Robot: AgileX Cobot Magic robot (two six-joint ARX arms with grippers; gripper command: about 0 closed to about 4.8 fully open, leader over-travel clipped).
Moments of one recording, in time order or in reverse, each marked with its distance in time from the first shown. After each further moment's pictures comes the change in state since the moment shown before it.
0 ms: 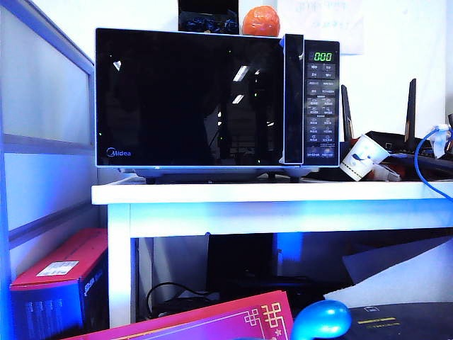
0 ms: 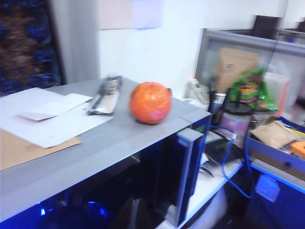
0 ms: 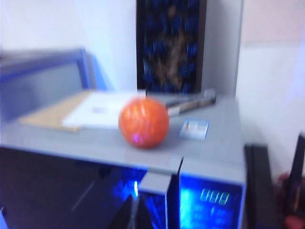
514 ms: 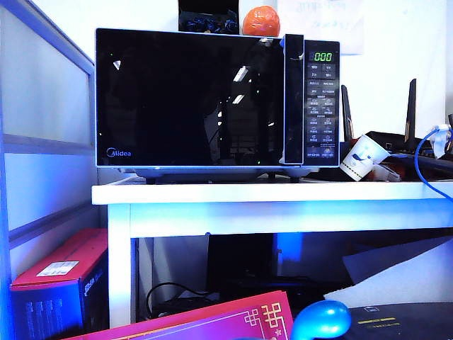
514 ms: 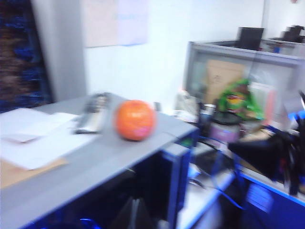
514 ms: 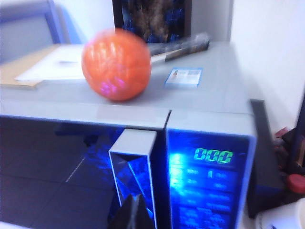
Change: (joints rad) left arm -0.025 -0.008 0.027 0.022 -0.008 -0.003; right arm 0.045 0.158 -0.006 0.037 0.104 -0.010
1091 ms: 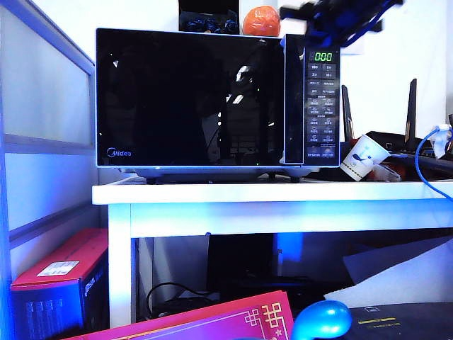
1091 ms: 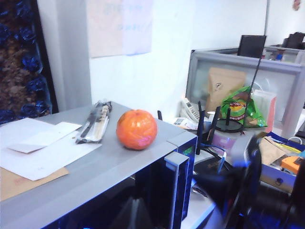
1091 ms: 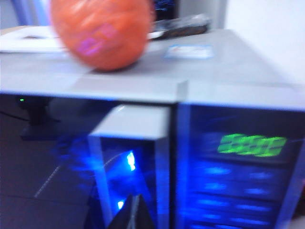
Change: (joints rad) left arm 0.002 -0.001 0.007 0.023 -0.003 0.000; right arm 0.105 0.205 -0.075 0.327 0.205 -0.043
